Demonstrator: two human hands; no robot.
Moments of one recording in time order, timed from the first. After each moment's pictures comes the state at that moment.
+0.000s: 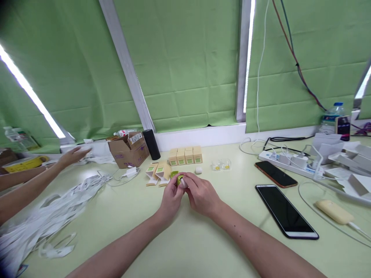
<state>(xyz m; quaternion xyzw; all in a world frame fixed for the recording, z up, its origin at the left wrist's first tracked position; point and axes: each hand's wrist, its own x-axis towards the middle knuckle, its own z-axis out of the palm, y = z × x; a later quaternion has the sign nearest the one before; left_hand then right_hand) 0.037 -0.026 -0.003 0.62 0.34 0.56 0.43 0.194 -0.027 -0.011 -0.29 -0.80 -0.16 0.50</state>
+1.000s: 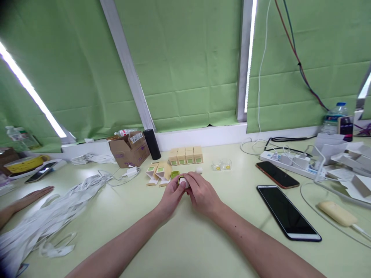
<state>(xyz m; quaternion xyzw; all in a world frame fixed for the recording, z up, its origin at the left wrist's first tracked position) 0.031 -0.018 -0.003 0.59 0.29 0.51 0.55 0.193 -0.025 -0.014 -0.30 -0.81 -0.06 0.50</state>
